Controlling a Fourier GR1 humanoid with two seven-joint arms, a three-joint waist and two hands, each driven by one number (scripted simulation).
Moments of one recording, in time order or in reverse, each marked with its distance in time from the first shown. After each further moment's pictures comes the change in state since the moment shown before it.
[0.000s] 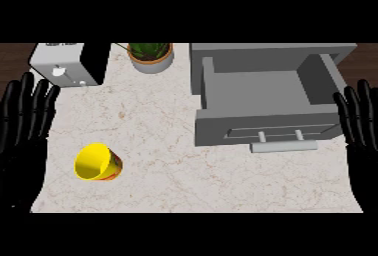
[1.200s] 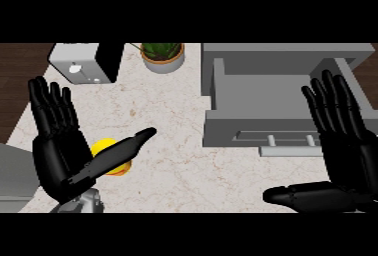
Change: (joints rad) left arm -0.087 -0.108 -0.207 0.184 -0.221 0.716 0.077; right arm -0.089 0.042 0.035 0.062 -0.087 0.042 0.099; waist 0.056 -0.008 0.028
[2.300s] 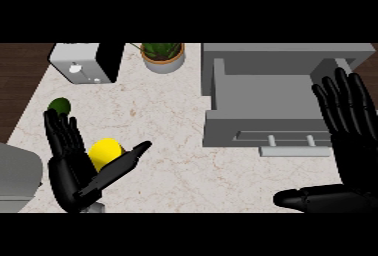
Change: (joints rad) left arm 0.165 0.000 -0.024 0.099 0.139 0.096 -0.146; right arm -0.006 -0.012 -0.043 -0.034 -0.029 0.030 0.031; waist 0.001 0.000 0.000
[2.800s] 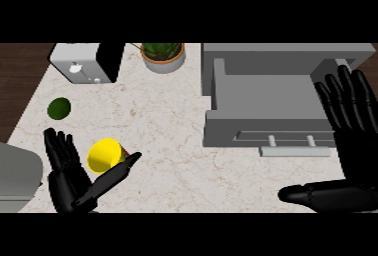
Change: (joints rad) left arm 0.100 0.003 0.066 0.115 0.162 -0.048 -0.200; right arm -0.015 -0.013 -0.031 0.021 -0.028 0.019 0.004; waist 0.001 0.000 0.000
